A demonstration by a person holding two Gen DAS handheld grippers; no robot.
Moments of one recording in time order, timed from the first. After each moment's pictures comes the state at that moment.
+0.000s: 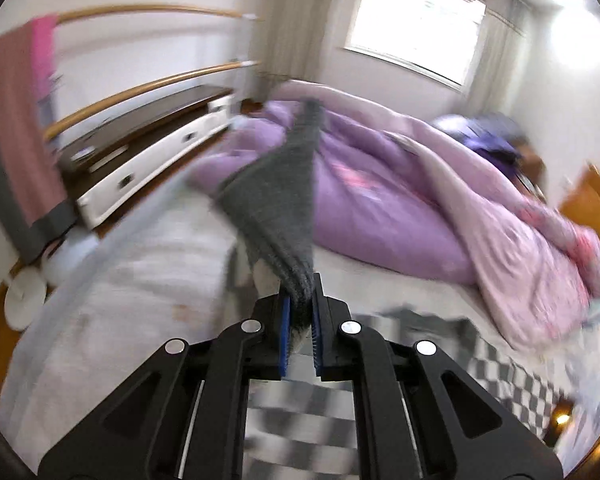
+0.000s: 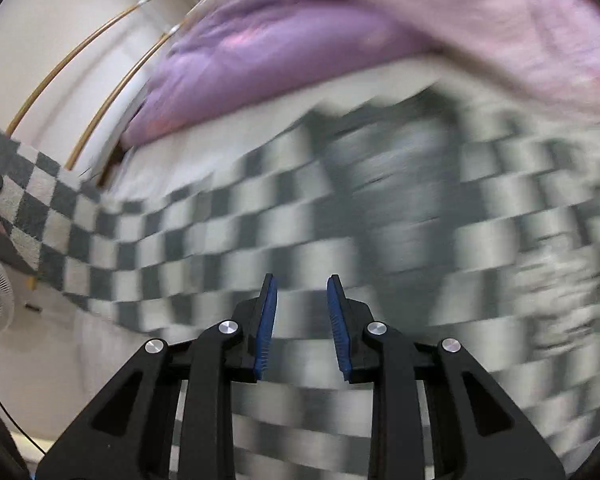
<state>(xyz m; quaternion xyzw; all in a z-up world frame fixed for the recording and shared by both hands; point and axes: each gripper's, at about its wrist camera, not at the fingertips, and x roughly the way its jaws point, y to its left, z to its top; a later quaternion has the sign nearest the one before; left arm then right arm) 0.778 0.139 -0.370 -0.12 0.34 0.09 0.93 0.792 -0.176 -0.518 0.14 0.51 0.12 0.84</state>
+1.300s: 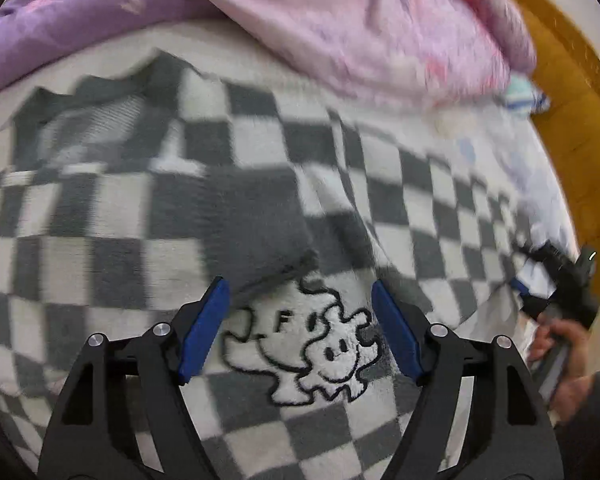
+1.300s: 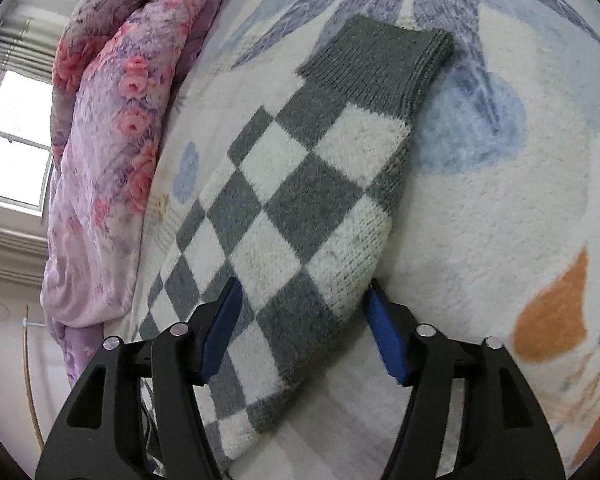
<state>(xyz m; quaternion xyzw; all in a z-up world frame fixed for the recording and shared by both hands) 0.827 -0.217 -0.595 -0.06 0.57 -0.17 0.80 0.706 -0.670 -0.659 0.51 0.40 -0.21 0.73</state>
